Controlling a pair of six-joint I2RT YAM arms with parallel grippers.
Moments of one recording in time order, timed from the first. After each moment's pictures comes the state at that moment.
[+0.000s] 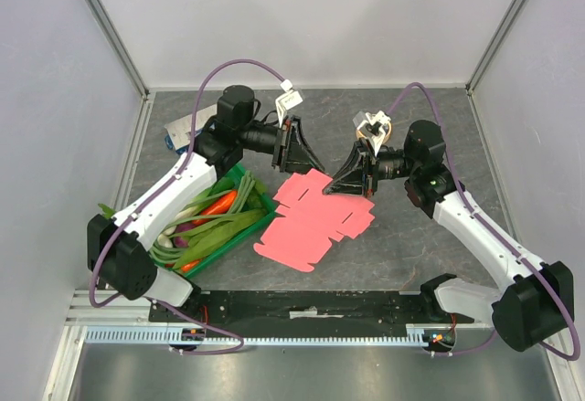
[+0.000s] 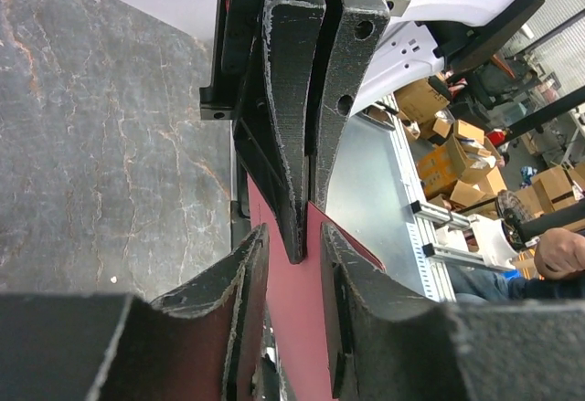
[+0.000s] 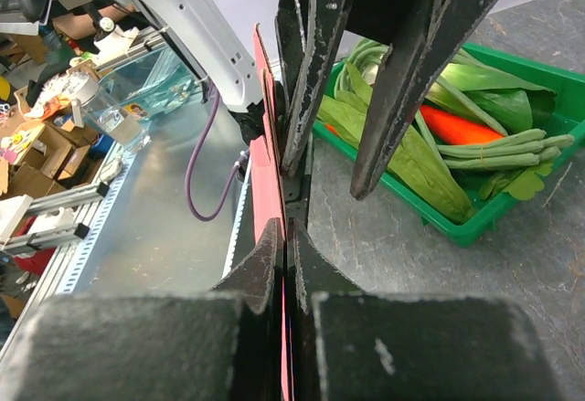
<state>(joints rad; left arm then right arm) -0.56 1.46 1.33 -0.10 1.21 -0.41 0.40 1.16 0.90 0.24 -1.26 0.38</state>
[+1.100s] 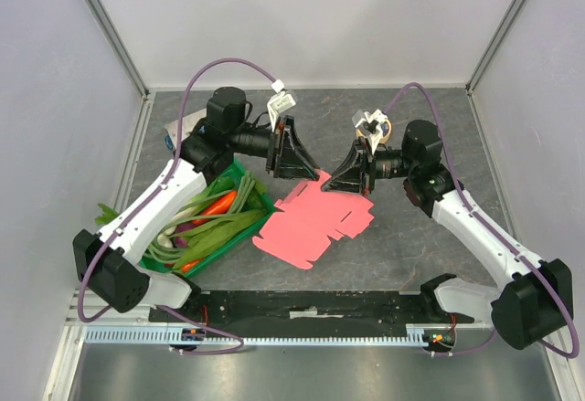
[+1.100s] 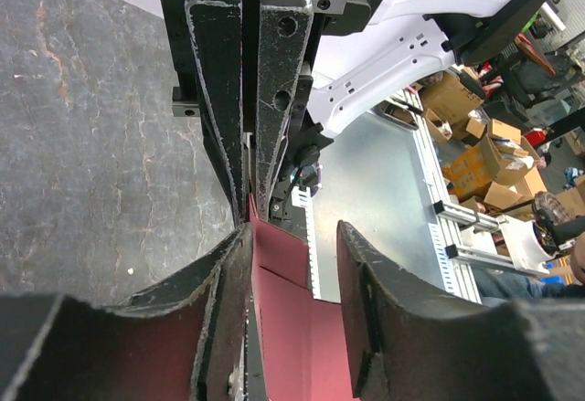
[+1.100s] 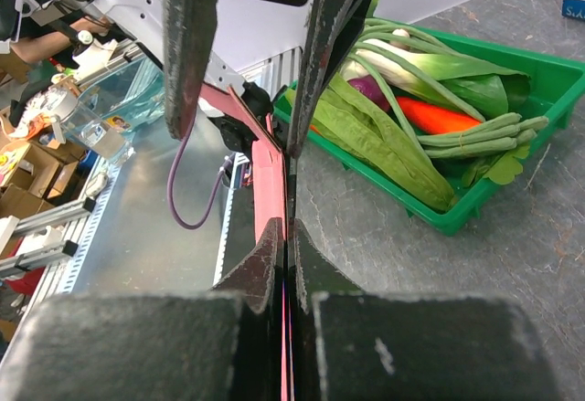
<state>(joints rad) -0.56 1.38 1.33 -0.23 1.15 -0.31 0.41 1.17 0.90 0.20 -1.20 0.36</state>
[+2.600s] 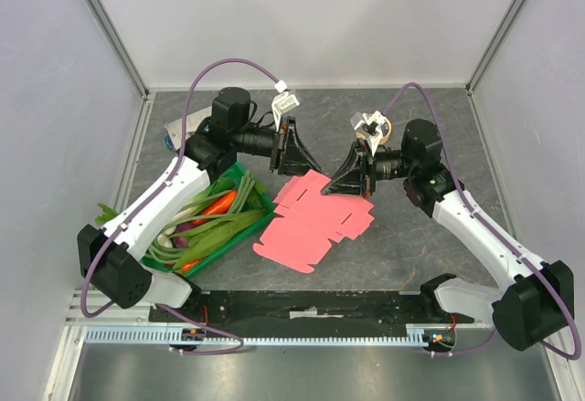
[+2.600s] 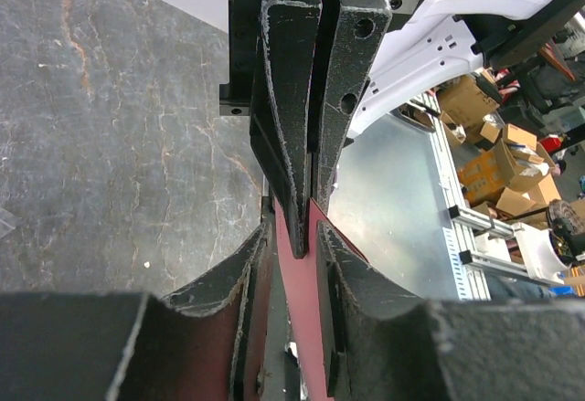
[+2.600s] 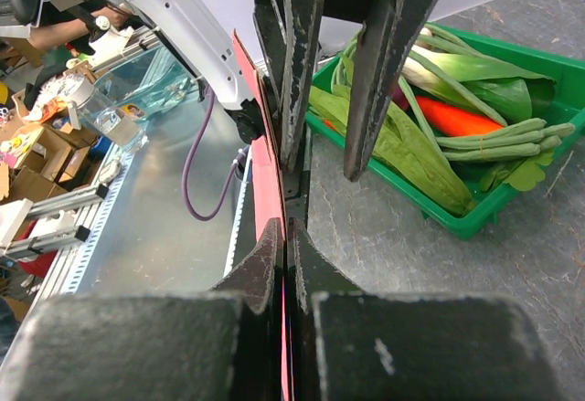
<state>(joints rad) -0.56 1.40 1.34 -0.24 1.11 -0.29 0.42 1.17 0.92 0.17 -1.23 0.34</state>
